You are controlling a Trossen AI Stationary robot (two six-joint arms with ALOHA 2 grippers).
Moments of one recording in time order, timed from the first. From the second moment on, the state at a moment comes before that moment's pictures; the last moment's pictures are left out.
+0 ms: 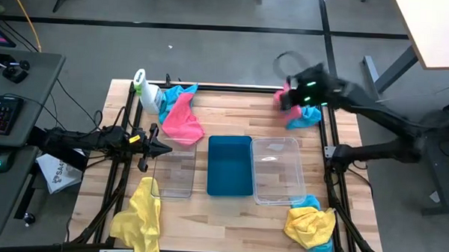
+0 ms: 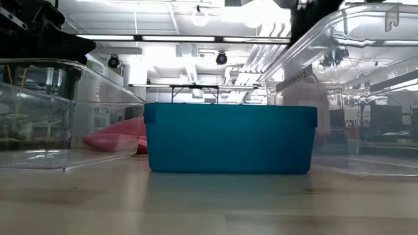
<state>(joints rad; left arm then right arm) -0.08 0.01 0.01 0.02 -0.02 -0.13 -0.51 1.12 1.26 -0.85 0.07 0.56</state>
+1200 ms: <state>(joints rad) -0.08 0.01 0.01 0.02 -0.02 -0.13 -0.15 0.87 1.48 -0.88 -0.35 0.55</state>
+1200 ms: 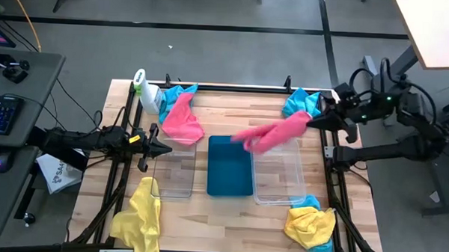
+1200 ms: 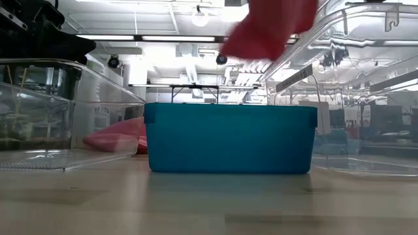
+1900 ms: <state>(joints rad) -0.08 0.01 0.01 0.02 -0.02 -0.13 -0.10 0.95 1.23 -0.94 -0.43 0.66</state>
